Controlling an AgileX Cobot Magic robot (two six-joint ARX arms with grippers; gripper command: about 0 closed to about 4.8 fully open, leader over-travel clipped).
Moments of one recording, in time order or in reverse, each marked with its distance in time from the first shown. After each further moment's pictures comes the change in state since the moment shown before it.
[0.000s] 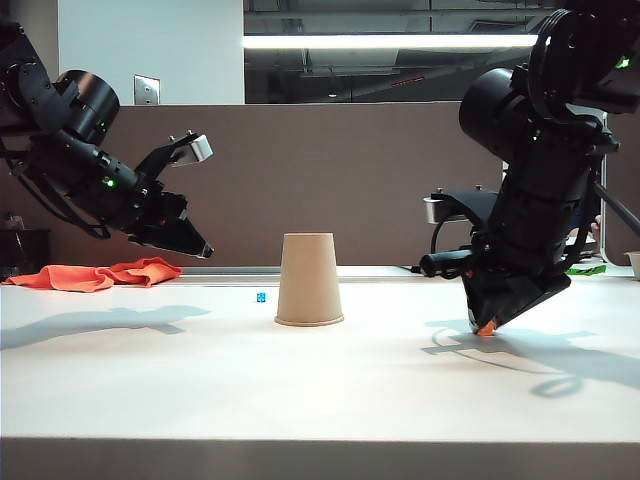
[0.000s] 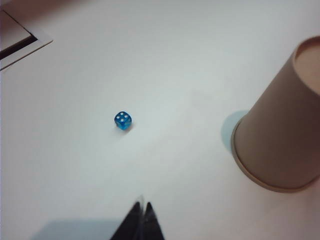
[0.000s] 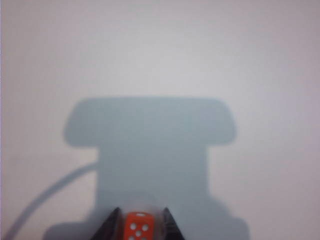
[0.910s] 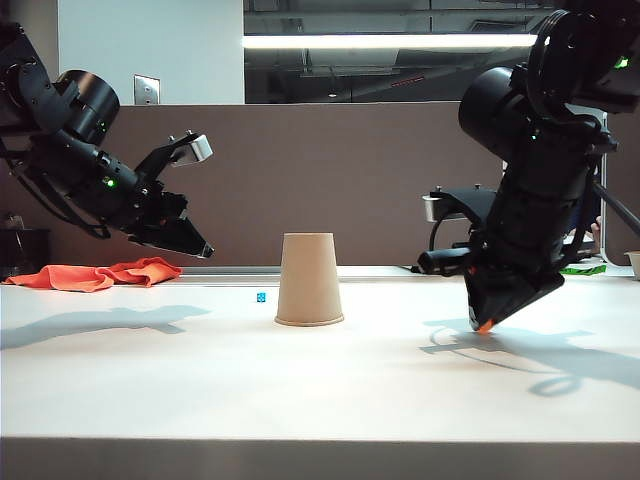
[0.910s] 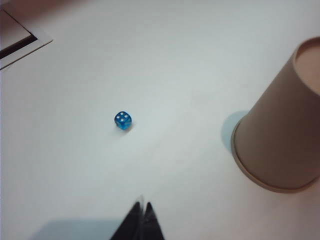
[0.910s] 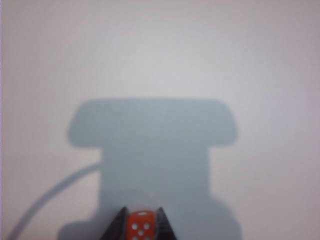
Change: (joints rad) left arm 0.000 0.000 0.000 0.000 0.000 -0.003; right arm 0.000 0.000 0.010 0.001 -0.009 0.003
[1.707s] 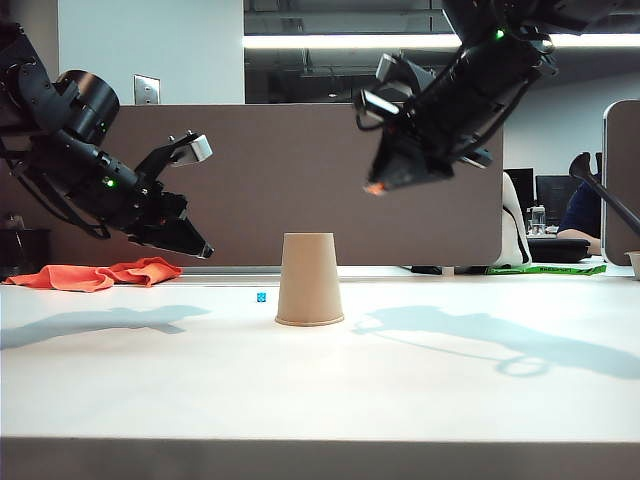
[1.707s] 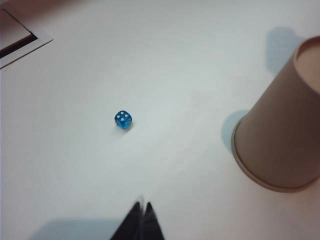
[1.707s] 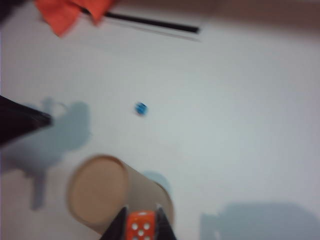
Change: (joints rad) left arm 0.000 0.000 0.000 -0.001 0.000 0.000; right arm 0.007 -0.024 0.236 0.169 -0.379 0.131
